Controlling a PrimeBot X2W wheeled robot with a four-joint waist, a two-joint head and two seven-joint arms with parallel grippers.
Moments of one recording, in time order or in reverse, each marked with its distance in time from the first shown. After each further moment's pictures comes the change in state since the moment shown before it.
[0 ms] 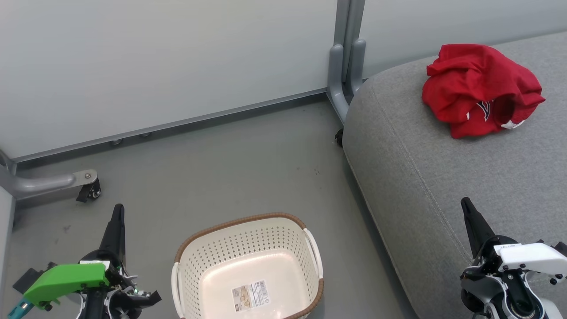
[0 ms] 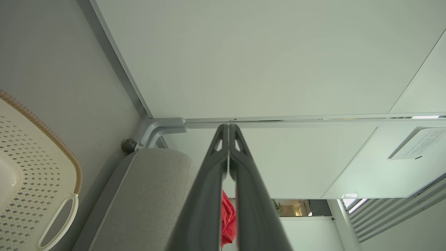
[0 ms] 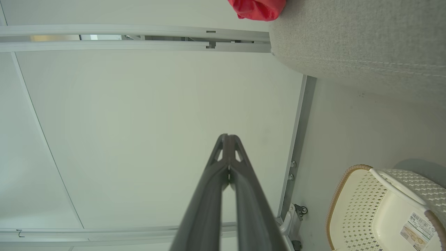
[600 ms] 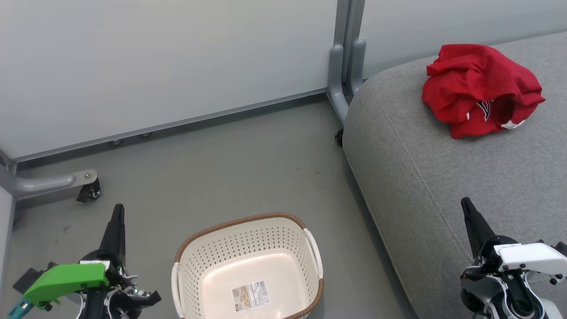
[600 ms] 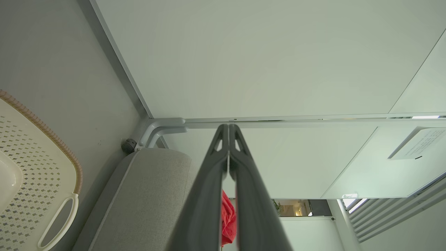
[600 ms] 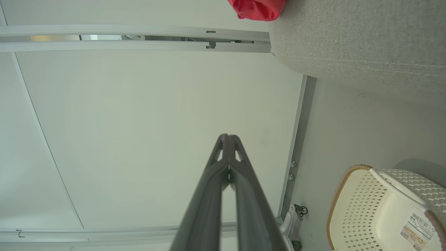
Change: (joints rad) left arm 0.000 0.000 0.000 0.000 0.000 0.000 0.000; right arm 0.000 0.000 0.000 0.000 0.000 0.000 0.000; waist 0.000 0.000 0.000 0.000
